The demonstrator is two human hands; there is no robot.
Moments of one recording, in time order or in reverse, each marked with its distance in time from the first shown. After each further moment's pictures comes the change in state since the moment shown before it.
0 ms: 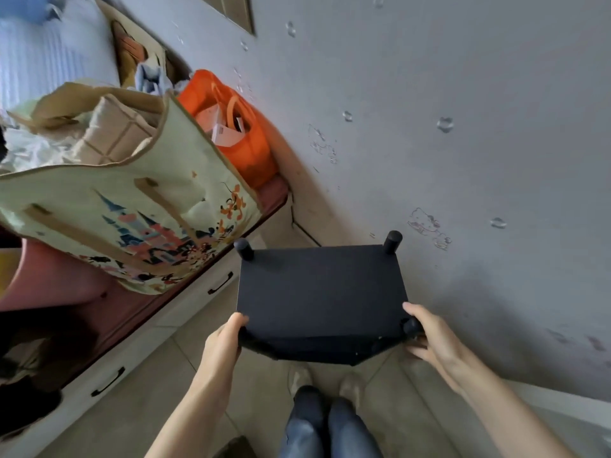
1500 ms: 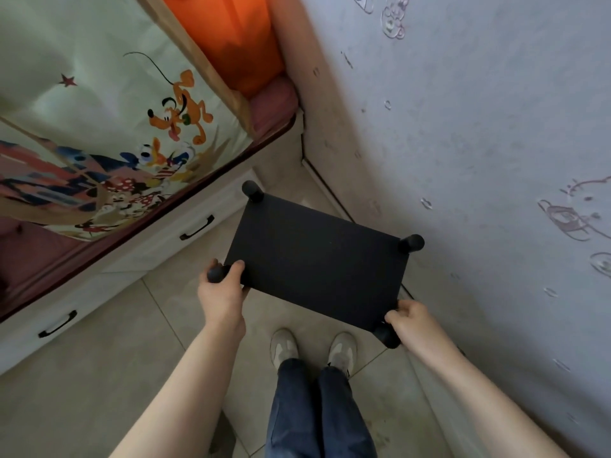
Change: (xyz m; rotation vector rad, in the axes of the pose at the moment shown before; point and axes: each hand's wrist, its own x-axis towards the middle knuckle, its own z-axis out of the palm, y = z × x) left_hand 0.256 -0.088 0.097 -0.319 0.504 -0.026; right_hand 0.255 0.071 0.028 -0.680 -0.030 0.093
